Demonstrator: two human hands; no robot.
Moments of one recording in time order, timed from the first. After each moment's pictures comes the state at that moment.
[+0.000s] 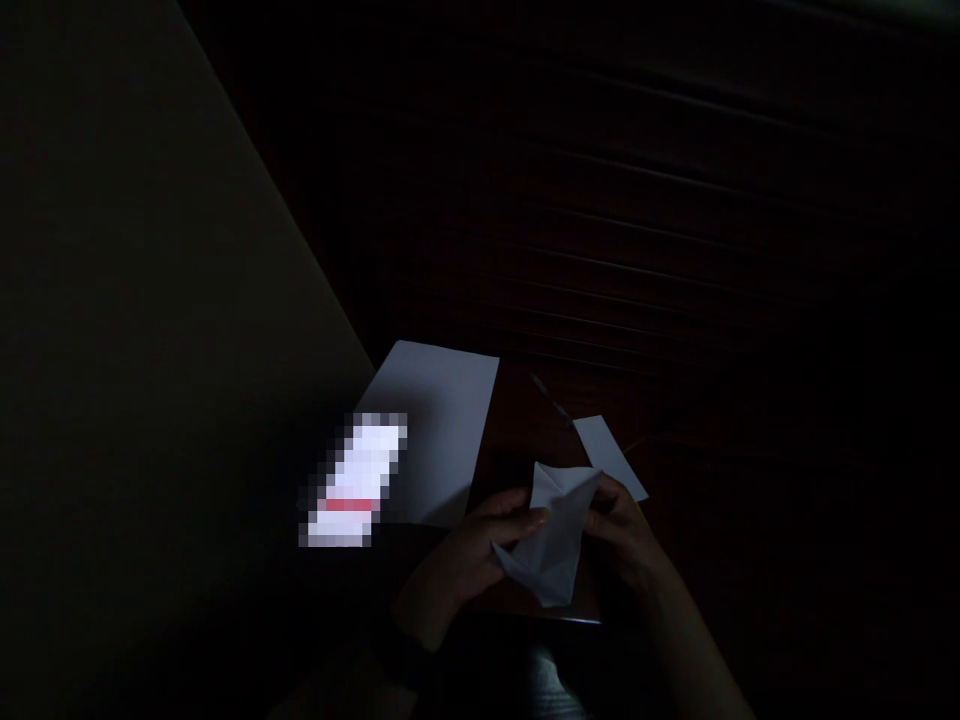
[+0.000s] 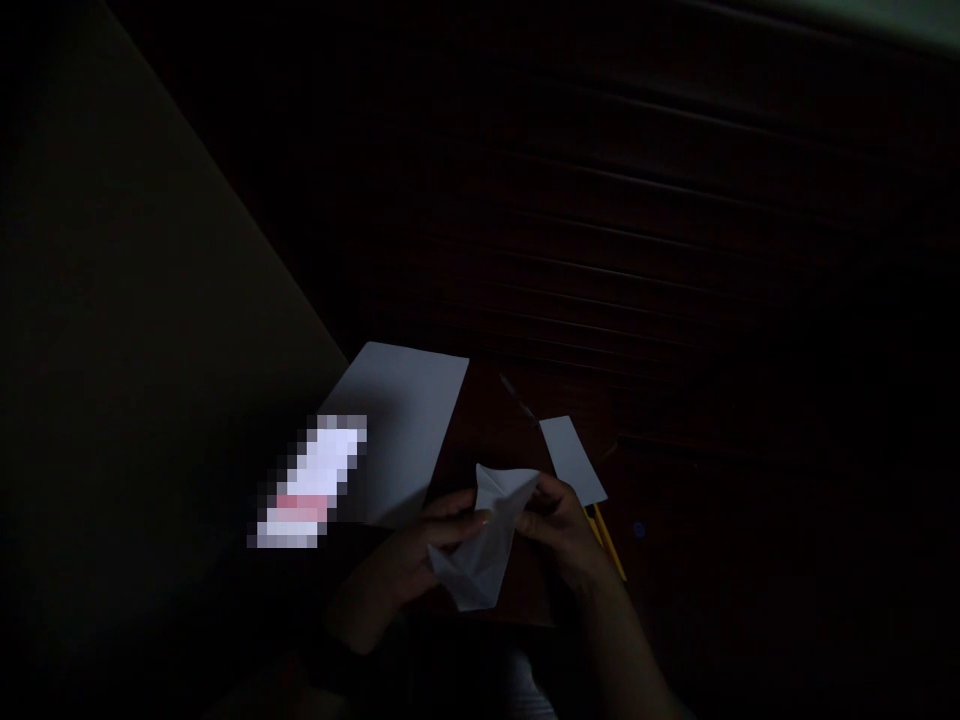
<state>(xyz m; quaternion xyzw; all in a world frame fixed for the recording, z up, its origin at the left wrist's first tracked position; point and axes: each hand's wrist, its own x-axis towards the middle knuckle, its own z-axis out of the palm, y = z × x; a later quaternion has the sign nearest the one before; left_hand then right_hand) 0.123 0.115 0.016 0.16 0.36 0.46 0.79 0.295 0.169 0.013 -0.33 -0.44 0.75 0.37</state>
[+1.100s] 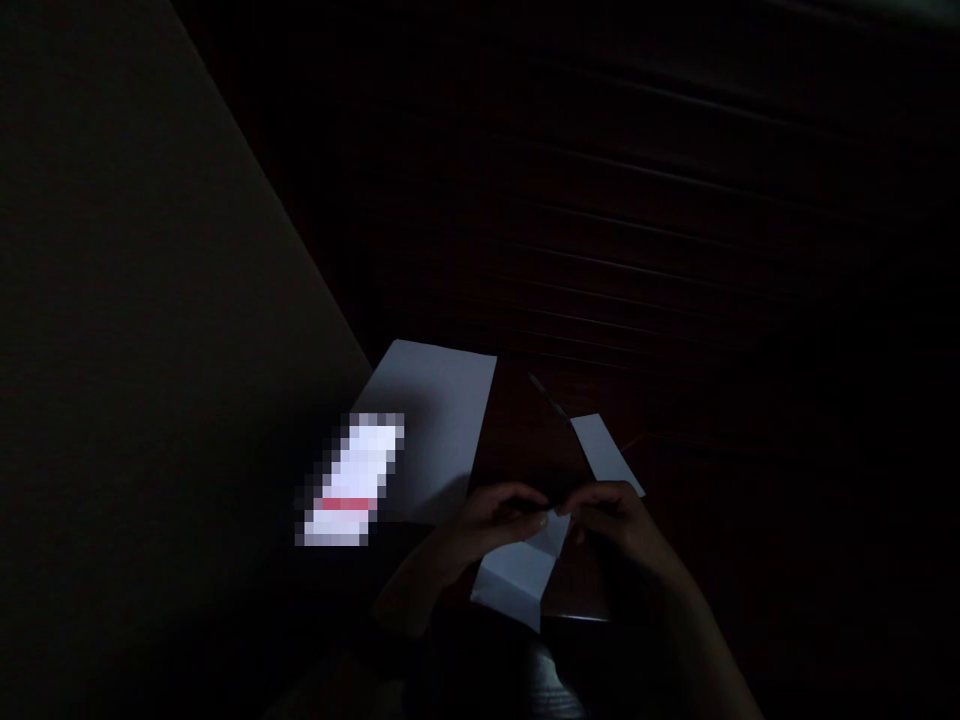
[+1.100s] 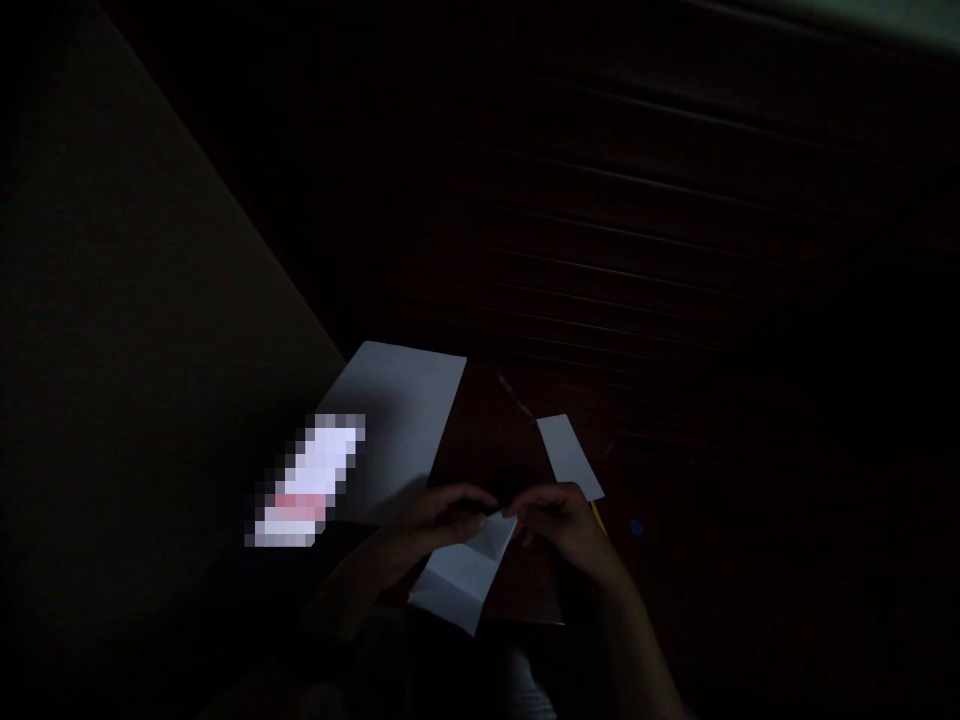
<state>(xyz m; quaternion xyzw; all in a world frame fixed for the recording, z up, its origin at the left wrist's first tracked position) 0.108 0.123 0.004 0.39 0.47 0.40 0.68 0.309 0.179 0.014 -0.40 -0.59 0.65 0.26</state>
